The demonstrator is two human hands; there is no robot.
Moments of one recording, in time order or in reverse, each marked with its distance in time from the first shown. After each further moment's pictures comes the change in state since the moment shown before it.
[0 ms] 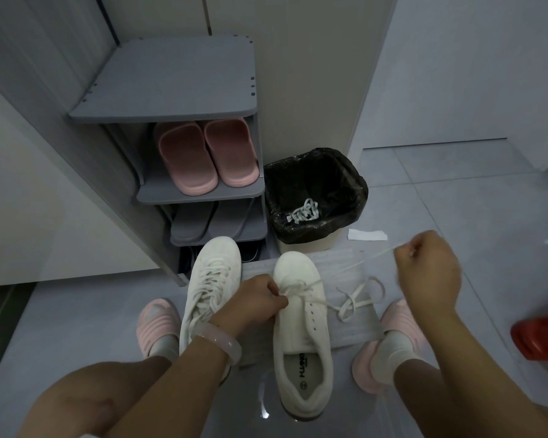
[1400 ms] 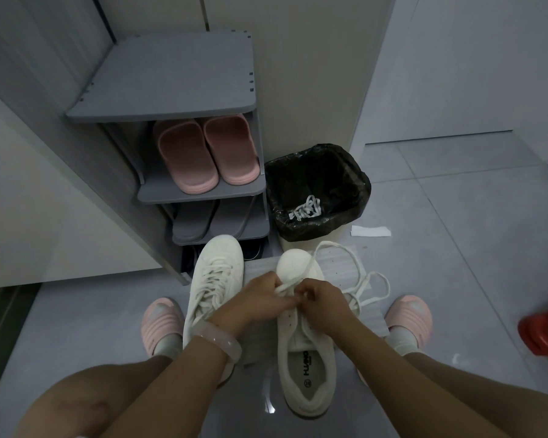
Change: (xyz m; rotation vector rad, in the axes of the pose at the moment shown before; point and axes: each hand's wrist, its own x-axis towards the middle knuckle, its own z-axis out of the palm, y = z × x) left_hand 0.005 0.003 0.001 0.174 -0.060 0.117; right_hand -0.068 -0.027 0.090 0.061 -0.790 -0.237
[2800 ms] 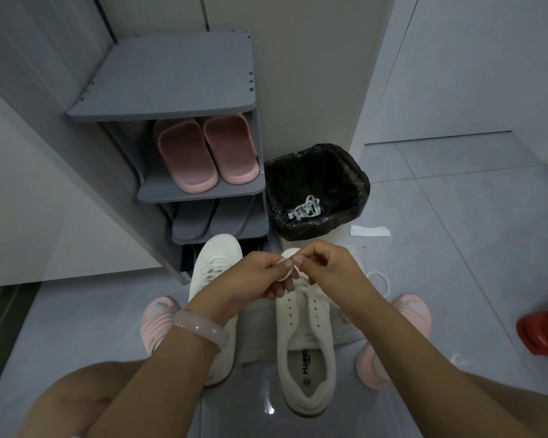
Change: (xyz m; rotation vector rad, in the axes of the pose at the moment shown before) left_hand -0.026 0.029 -0.036 -0.534 -0.137 0.074; right_hand -0.017 -0.041 -0.056 0.669 0.006 -0.126
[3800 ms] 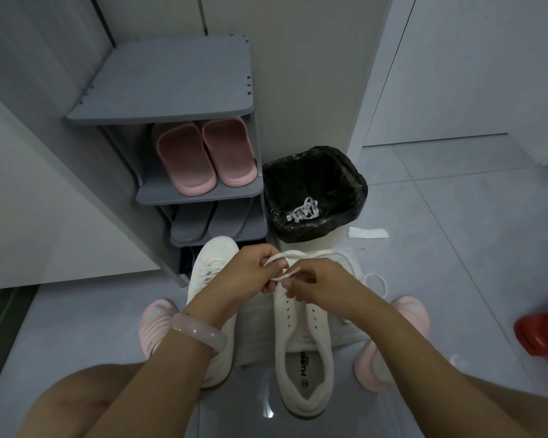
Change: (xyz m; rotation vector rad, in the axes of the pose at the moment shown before) left_hand 0.005 -0.001 -0.003 0.056 0.173 0.124; right_hand -0.002 -0.003 -0.002 -0.434 -0.247 0.030
